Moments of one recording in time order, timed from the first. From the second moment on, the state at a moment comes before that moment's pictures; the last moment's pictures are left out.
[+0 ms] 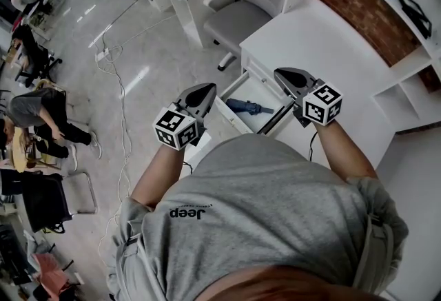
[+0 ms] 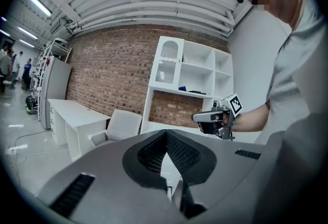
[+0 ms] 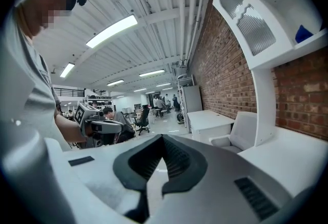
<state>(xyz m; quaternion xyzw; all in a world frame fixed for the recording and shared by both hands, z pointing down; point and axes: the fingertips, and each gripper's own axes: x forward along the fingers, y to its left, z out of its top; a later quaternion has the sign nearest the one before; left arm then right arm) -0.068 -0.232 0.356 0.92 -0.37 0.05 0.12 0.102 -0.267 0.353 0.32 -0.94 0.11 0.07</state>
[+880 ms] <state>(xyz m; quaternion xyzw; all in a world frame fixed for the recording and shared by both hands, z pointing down) -0.069 -0.223 0.355 0.92 -0.37 0.06 0.11 0.100 -0.258 0.351 0.30 -0.94 0.10 0.09</state>
